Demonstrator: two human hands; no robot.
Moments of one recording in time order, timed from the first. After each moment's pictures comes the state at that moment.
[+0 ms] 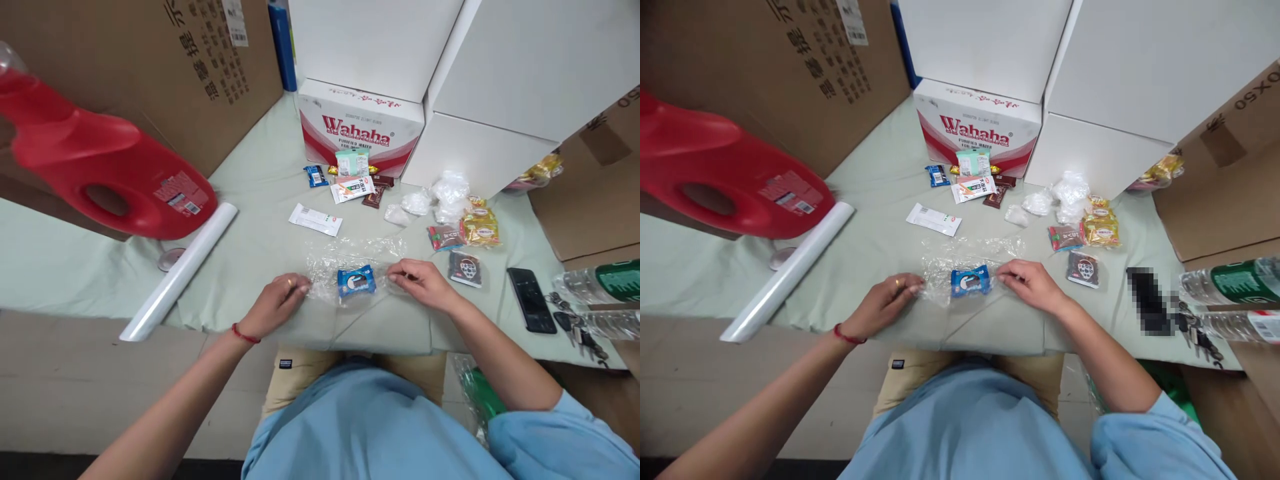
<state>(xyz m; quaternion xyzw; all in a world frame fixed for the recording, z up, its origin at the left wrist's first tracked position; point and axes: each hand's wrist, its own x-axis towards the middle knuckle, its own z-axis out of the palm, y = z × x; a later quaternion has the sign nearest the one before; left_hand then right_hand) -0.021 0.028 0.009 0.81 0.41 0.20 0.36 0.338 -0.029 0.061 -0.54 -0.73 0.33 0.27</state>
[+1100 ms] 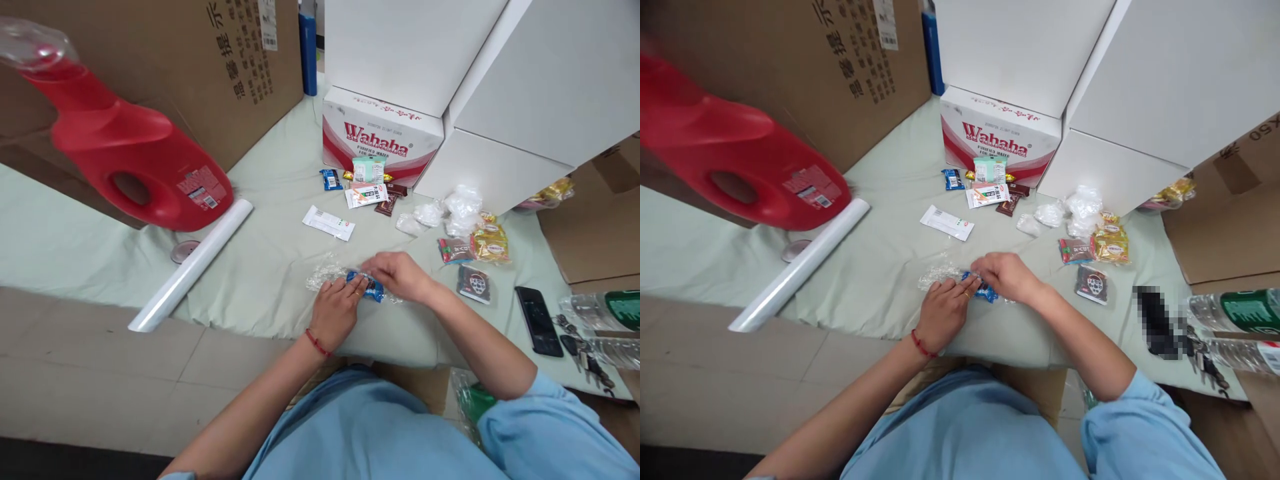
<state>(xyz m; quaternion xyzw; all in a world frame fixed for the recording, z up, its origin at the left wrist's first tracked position) 0.077 -0.015 0.007 0.88 0.44 0.15 0.11 0.282 0.031 0.064 -0.47 -0.82 0.27 0.15</state>
